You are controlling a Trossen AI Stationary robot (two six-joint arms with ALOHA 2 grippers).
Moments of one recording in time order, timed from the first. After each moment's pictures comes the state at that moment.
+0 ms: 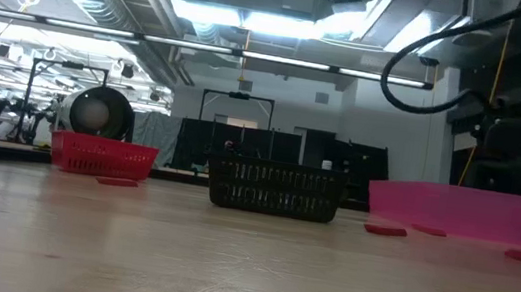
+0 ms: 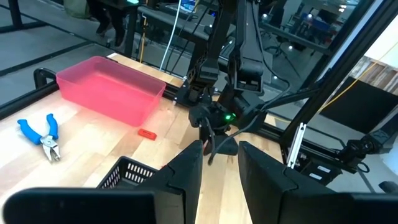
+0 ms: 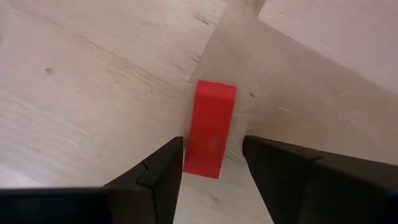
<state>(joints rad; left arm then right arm) -0.35 1.01 0.94 -0.18 -0.47 -0.48 0.52 1.49 0.65 -0.65 0.11 1.60</state>
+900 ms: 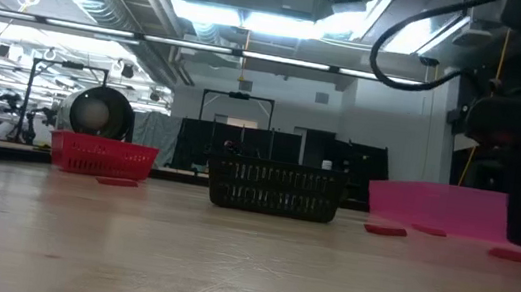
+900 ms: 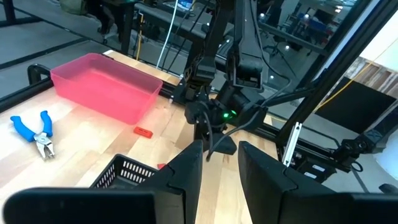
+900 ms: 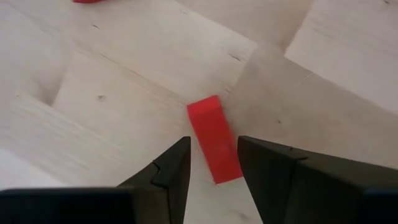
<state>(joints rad) -0.35 1.01 0.94 -0.18 -0.45 -0.49 0.51 1.48 0.71 -0.64 0.20 1.59</state>
